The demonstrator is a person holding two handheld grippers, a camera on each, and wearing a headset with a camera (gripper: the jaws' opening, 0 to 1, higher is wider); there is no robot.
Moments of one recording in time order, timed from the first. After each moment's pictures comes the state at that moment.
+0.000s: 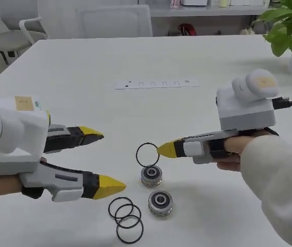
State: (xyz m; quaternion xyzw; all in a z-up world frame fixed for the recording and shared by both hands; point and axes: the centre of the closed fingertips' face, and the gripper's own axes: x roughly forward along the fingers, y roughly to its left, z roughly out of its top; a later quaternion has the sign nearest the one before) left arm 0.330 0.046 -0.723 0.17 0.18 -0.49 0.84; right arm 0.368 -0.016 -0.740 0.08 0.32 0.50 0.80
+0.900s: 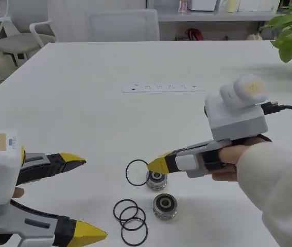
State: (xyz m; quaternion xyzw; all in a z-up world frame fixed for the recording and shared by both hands) left arm 0.288 0.071 -0.749 0.17 0.21 -0.50 0.83; right arm 0.333 0.013 -0.746 0.05 0.35 0.56 0.75
